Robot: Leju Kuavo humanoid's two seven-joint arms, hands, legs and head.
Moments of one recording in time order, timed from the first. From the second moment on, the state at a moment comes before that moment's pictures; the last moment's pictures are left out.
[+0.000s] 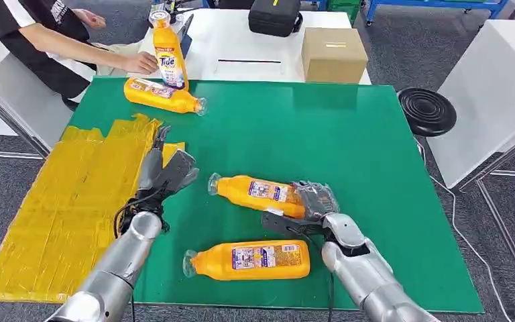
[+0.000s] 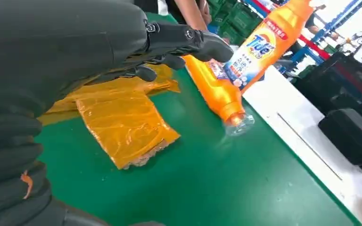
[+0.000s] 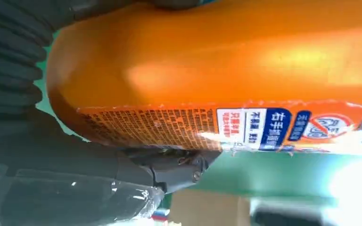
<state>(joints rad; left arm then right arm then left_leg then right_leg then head) -0.48 -0.17 -0.10 -0.94 -0.69 0.38 -0.21 -0.50 0.02 0.56 -0.81 1.02 -0.25 0.04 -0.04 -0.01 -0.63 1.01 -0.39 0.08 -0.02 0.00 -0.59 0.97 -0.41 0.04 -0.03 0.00</state>
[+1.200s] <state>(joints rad) -0.41 -0.20 -0.40 -1.32 0.46 -0.27 -0.12 -0.33 0.20 0.33 -1.15 0.98 -0.70 -0.34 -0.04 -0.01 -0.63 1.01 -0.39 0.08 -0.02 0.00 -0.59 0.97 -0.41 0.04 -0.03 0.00</state>
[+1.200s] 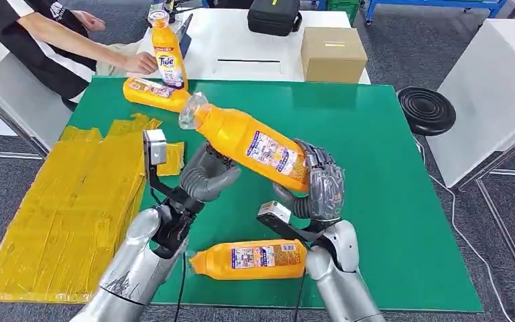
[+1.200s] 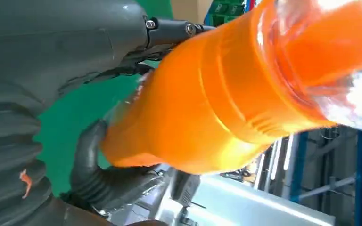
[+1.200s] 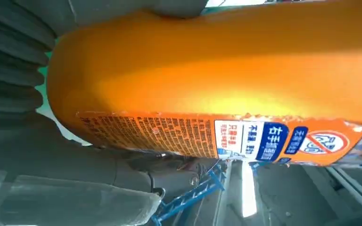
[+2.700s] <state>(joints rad) -0.45 -0.21 -0.37 -1.29 0.30 0.10 -0.29 -0.53 0.29 0.57 -0.84 0.78 -0.51 -0.25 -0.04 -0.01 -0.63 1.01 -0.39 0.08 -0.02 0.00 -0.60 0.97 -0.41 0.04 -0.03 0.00</state>
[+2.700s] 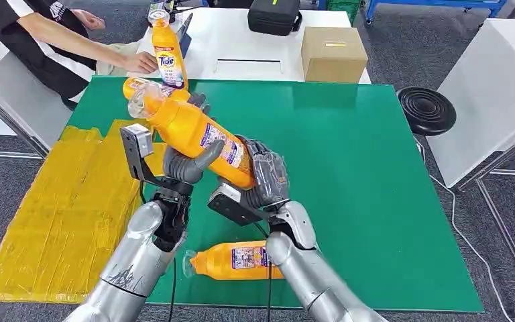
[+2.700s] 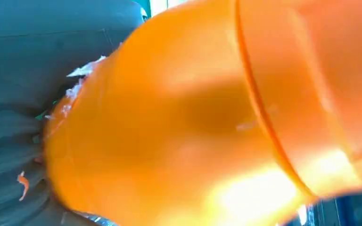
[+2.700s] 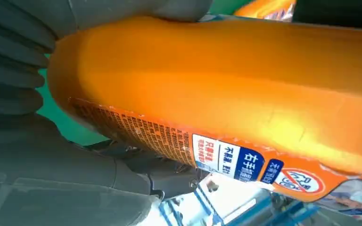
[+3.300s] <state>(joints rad) -0.44 -0.21 -0.34 -1.31 0.28 0.14 -0.33 -0.54 0.29 0.58 -0.84 0.74 -0.48 -0.24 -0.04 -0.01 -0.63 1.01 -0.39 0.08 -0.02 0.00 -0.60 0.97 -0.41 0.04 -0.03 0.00</state>
